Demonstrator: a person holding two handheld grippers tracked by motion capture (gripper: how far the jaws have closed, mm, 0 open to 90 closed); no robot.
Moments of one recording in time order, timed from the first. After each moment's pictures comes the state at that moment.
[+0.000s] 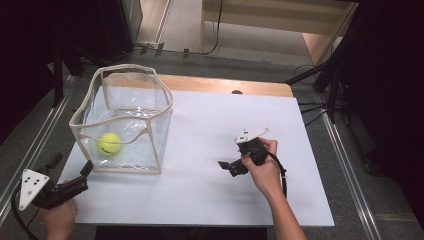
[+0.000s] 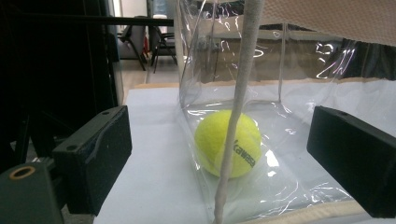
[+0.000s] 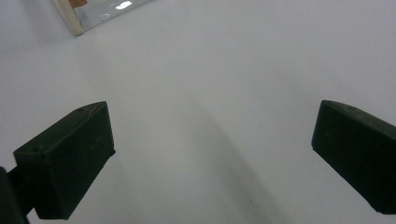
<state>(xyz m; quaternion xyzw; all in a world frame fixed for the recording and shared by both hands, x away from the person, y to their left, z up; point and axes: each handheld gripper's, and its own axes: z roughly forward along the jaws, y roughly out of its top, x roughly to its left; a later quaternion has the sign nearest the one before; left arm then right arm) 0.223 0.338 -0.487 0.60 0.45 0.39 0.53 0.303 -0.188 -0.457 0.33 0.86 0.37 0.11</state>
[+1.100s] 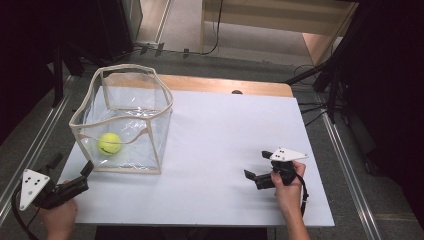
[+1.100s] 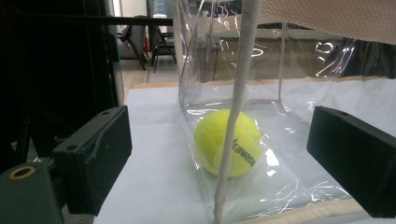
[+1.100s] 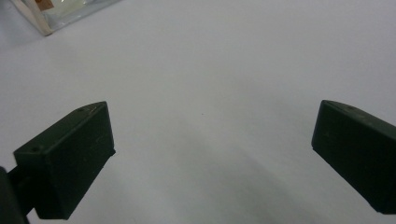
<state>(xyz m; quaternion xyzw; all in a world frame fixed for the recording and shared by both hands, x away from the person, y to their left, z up) 0.222 0.337 -0.487 0.60 0.44 0.39 0.53 0.256 -0.267 -0.501 0.40 0.79 0.45 0.15</state>
